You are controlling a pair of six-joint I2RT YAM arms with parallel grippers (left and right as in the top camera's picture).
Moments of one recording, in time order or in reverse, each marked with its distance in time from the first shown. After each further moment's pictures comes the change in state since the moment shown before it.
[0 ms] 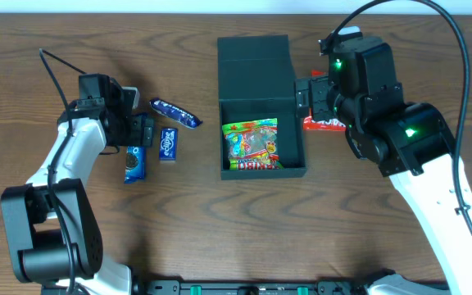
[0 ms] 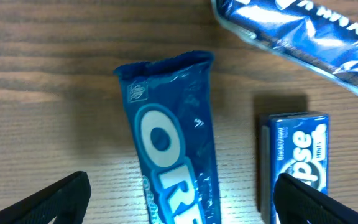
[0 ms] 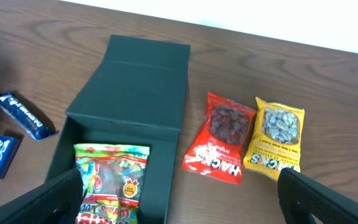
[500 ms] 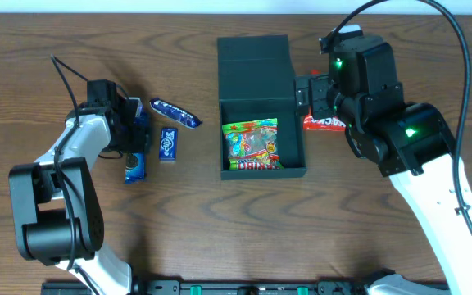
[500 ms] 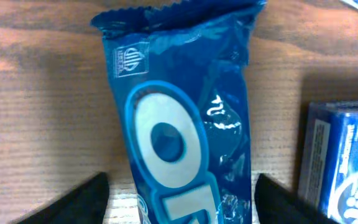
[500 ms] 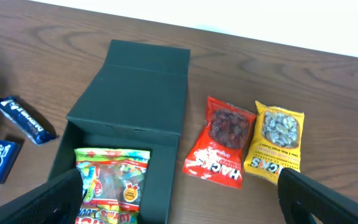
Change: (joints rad) left arm 0.000 0.105 0.000 0.000 -0.025 -0.024; right arm 0.000 0.000 0.000 0.014 0.003 0.000
